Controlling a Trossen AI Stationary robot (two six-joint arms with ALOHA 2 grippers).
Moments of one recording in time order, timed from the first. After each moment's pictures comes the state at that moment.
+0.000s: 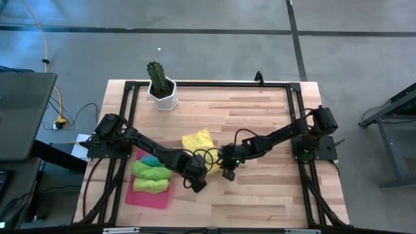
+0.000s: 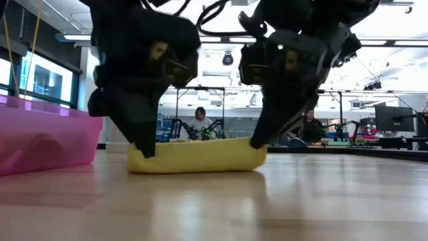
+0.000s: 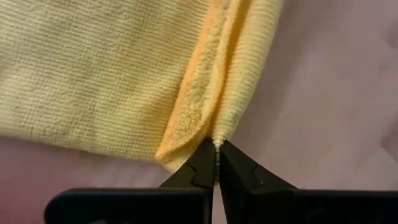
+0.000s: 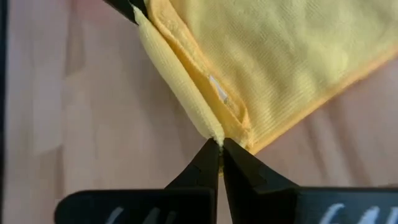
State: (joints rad) left arm -0.26 1.90 1.20 -0.55 -0.03 -1.02; right arm 0.21 1.79 0.93 -0.05 -0.09 0.56
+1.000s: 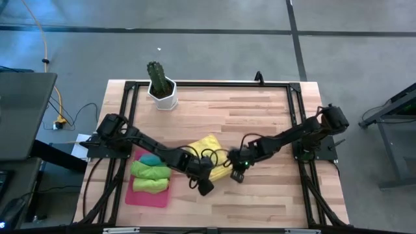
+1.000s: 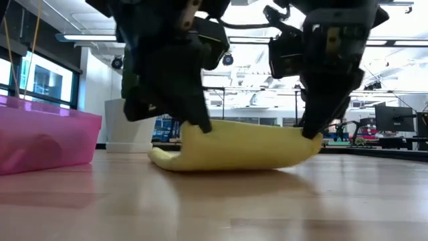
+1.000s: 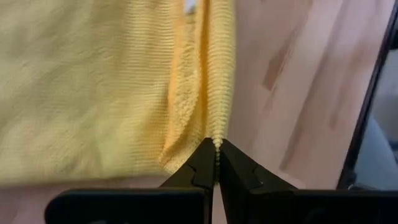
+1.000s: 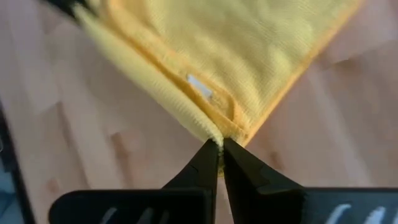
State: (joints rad) left arm -0.24 1.92 1.20 -0.26 0.01 -0.93; right arm 0.27 1.66 0.94 -0.35 -0.08 0.74
